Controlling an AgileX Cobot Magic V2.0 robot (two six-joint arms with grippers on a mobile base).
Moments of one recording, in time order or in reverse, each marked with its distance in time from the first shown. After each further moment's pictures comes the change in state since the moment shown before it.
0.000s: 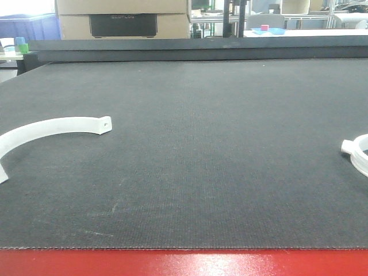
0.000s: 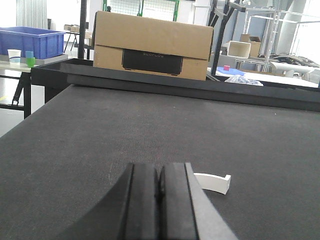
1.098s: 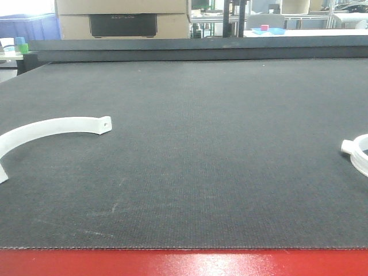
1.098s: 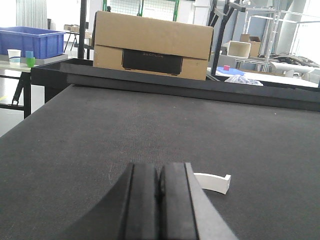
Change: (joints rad) left arm 0.000 0.000 0.000 0.000 0.000 0.000; right arm 0.000 -0.002 0.000 0.000 -0.033 0.000
